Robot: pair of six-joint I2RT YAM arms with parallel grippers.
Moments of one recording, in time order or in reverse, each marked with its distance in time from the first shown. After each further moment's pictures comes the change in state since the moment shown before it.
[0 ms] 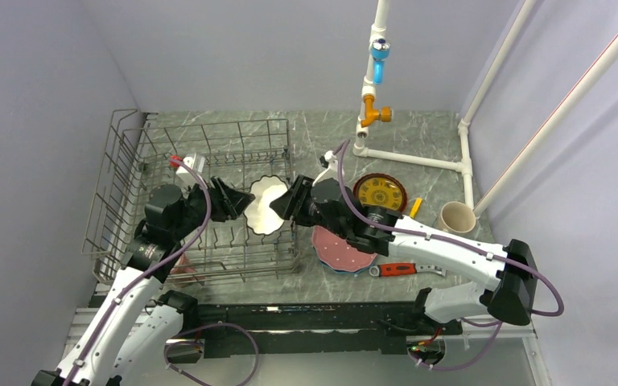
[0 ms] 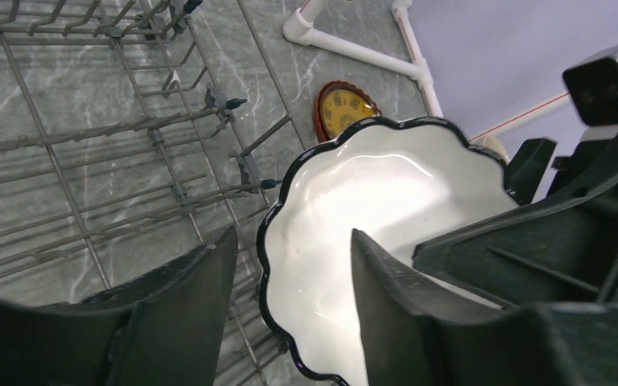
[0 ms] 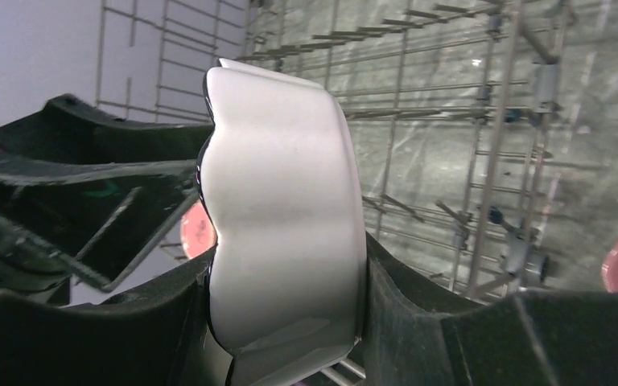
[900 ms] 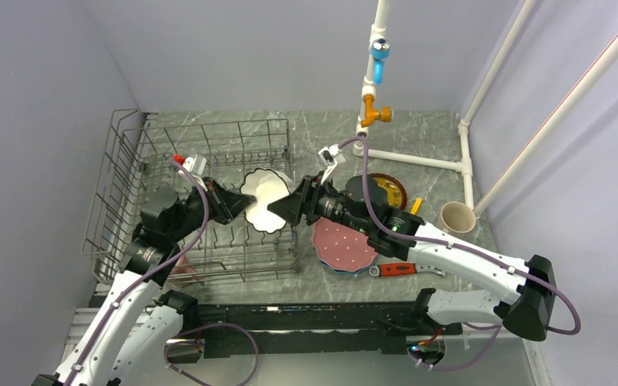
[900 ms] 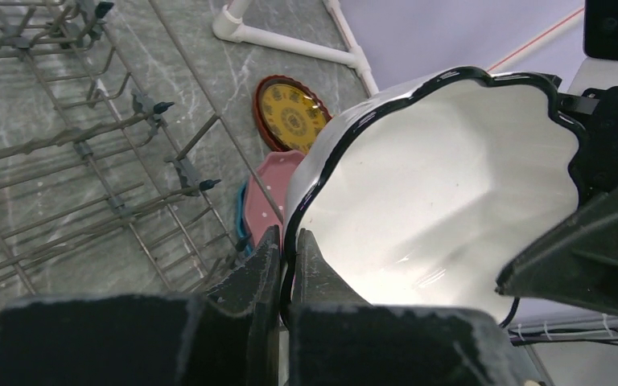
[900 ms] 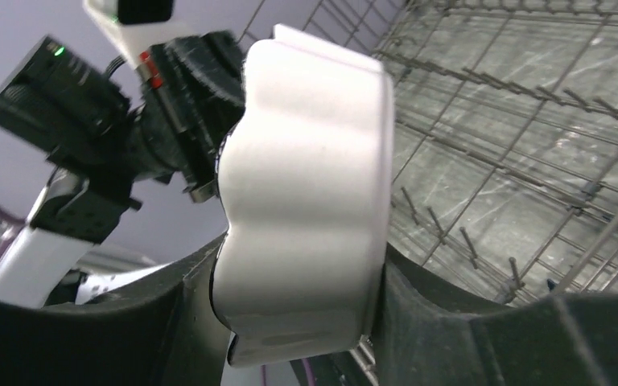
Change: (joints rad) left arm -0.008 -0.016 -0.002 0.088 0.148 -0.050; right arm -0.076 -0.145 -0.109 0.260 -0.384 -0.303
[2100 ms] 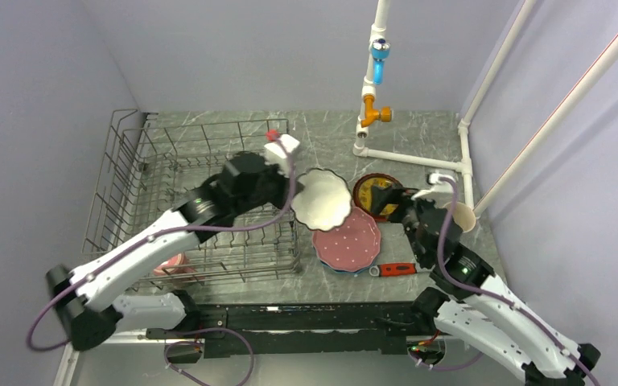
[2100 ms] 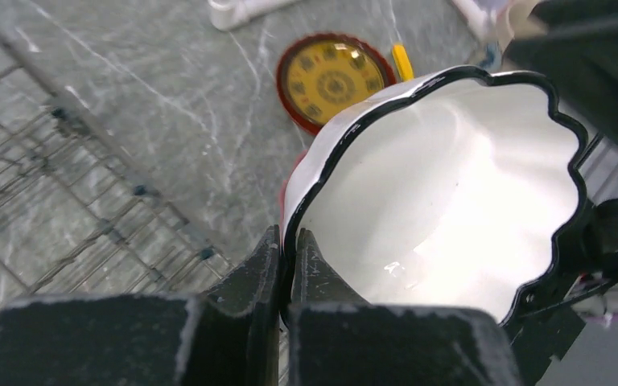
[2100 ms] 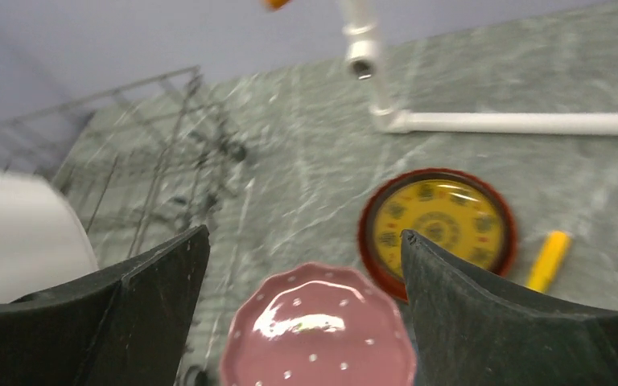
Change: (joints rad) left arm -0.570 0.575 0.532 -0.233 -0.514 0.456; right arm -0.237 -0.640 -0.340 -0.294 0.791 -0.323
